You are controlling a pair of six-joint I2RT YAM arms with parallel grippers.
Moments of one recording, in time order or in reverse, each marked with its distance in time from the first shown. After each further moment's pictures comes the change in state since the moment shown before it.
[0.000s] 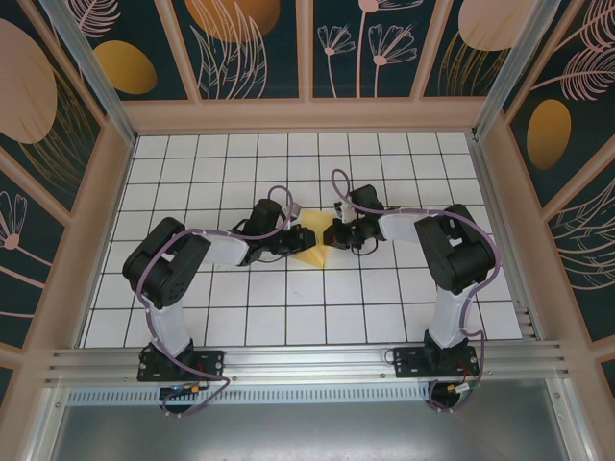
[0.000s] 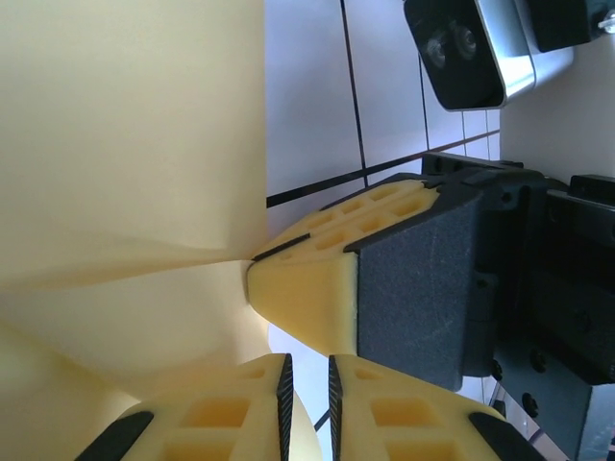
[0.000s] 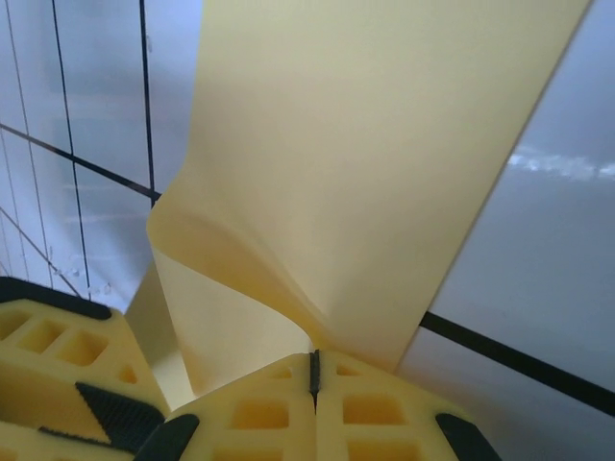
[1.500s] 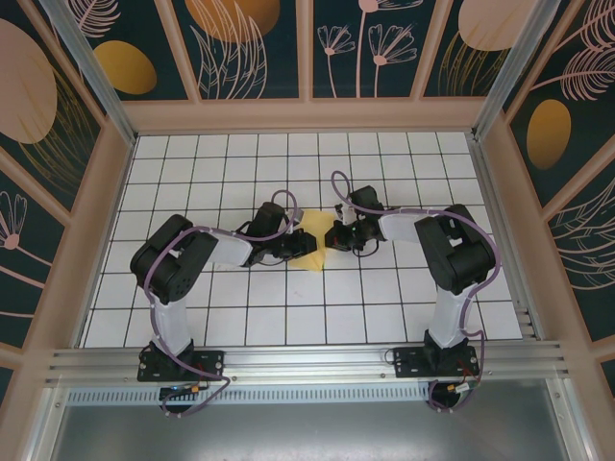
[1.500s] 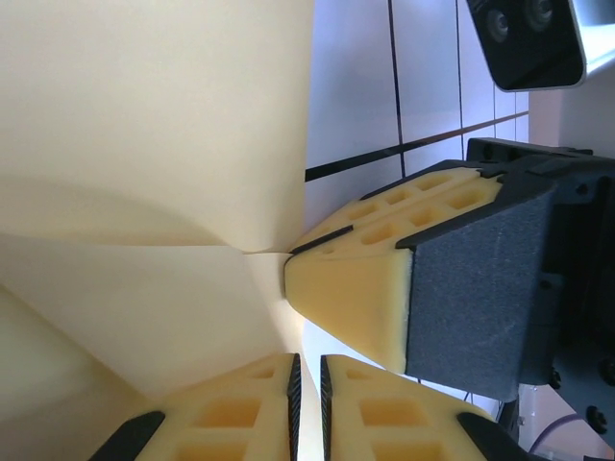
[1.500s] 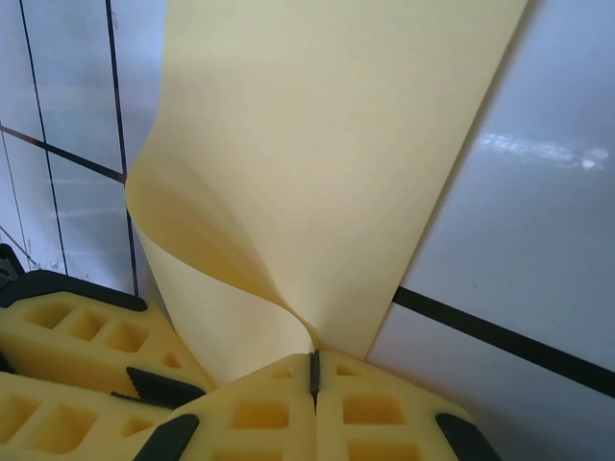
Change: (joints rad) left arm -0.013 0.051 0.006 -0.003 0.009 -0.001; right arm 0.000 -0.001 -0.002 -0.038 0.011 -0.015
